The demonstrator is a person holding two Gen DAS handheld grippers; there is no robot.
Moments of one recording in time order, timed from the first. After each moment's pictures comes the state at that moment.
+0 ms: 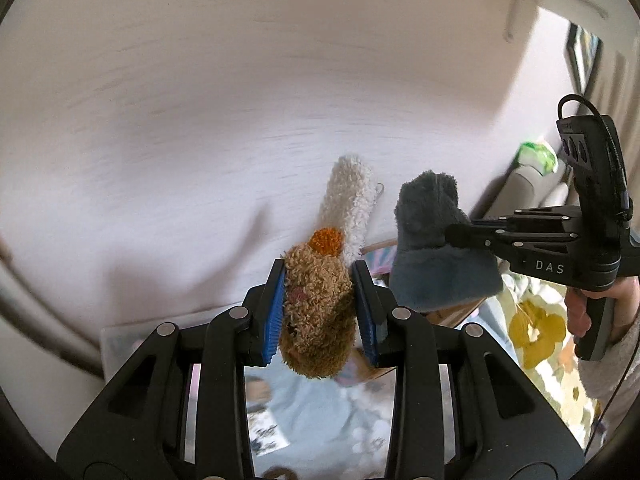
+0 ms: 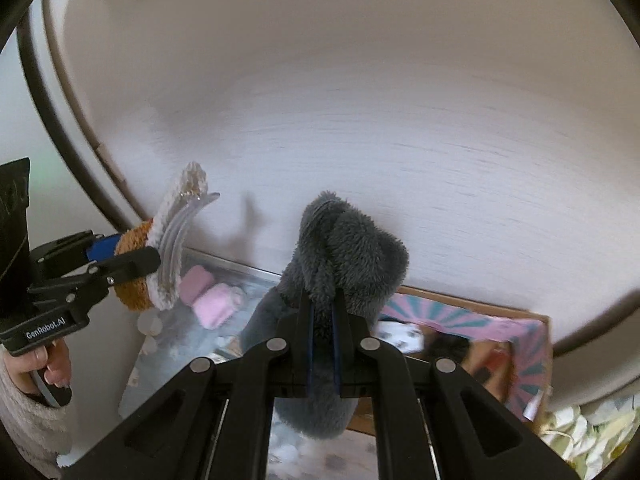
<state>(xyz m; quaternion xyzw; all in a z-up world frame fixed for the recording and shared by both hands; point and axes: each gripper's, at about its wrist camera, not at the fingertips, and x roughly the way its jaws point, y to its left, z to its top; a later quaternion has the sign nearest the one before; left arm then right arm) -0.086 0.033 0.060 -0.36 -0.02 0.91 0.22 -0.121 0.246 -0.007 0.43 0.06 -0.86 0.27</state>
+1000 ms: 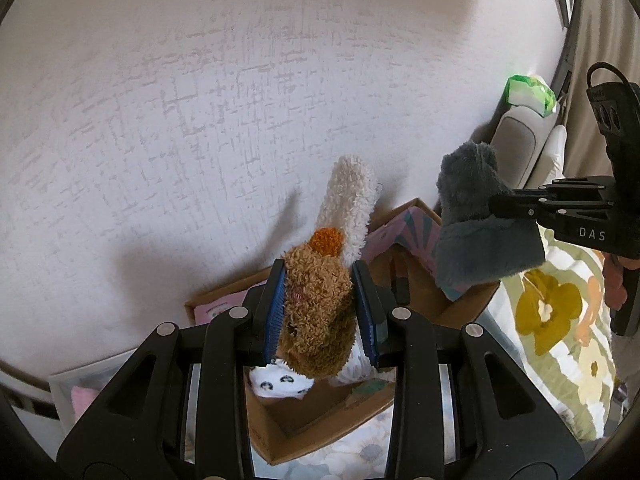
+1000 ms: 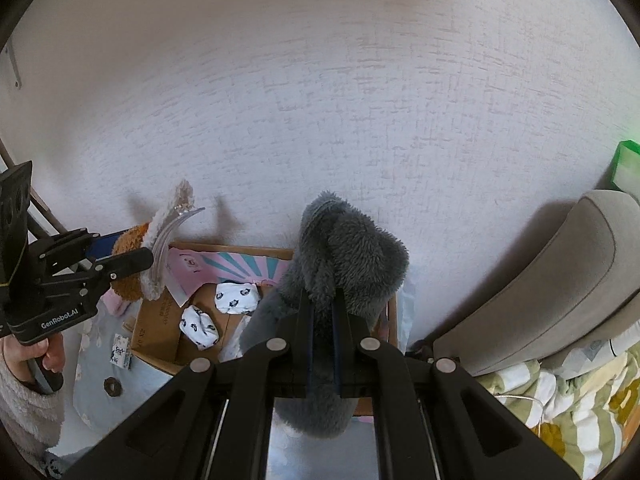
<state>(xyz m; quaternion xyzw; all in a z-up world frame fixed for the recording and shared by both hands) -0.132 0.192 0.021 -0.40 0.06 0.88 0.25 -0.157 0.406 -0.049 0.45 0.02 -0.87 0.18</state>
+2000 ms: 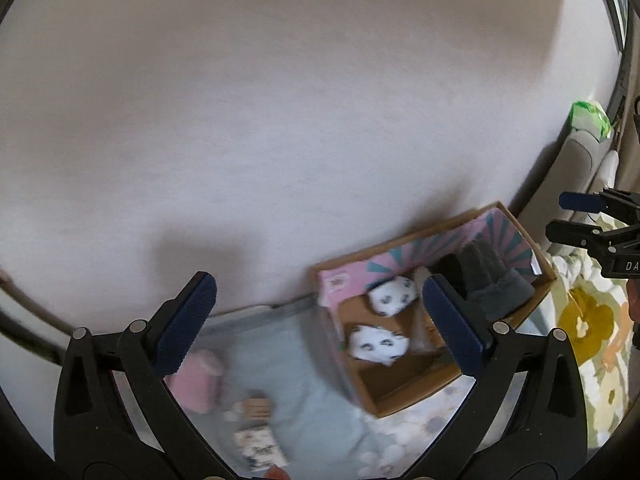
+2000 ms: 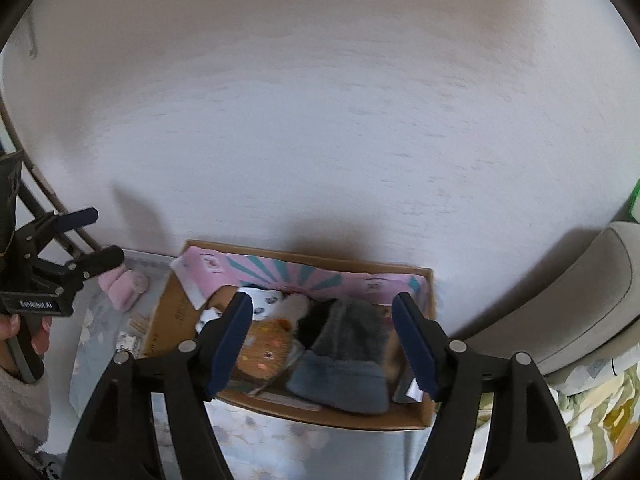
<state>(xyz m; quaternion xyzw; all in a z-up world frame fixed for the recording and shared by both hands) -0.120 0.098 0.044 -0.40 0.05 0.91 0.12 -0.147 0.349 -0.041 0.44 0.05 -0.88 0.20</state>
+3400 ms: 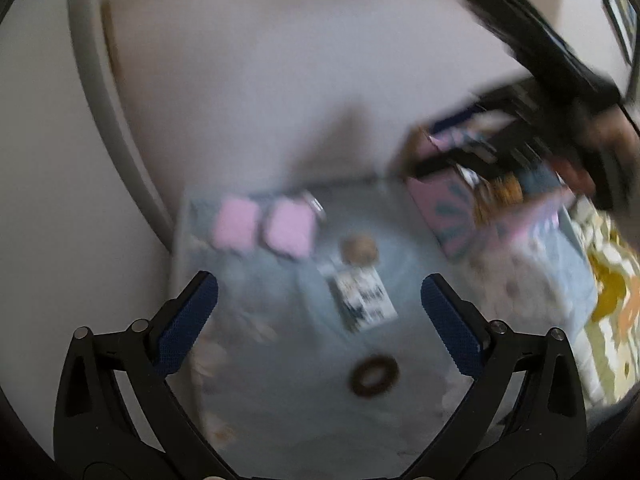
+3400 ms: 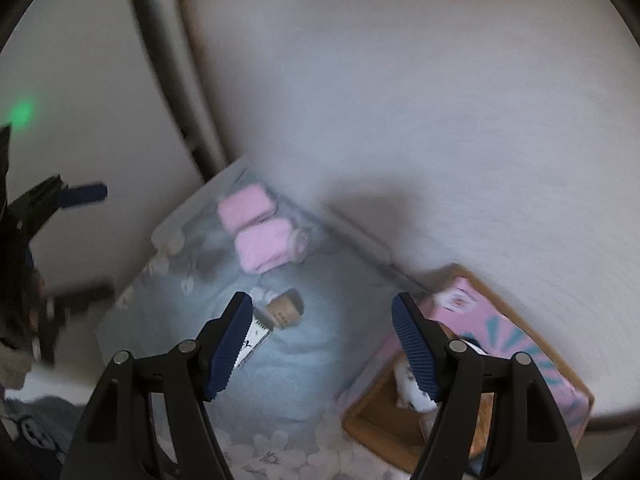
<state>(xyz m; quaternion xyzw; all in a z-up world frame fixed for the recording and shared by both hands) 0.043 -0.056 -0.061 -0.40 0.01 0.91 0.09 -0.097 0.081 -0.115 0.45 0.25 -0.75 0.42</state>
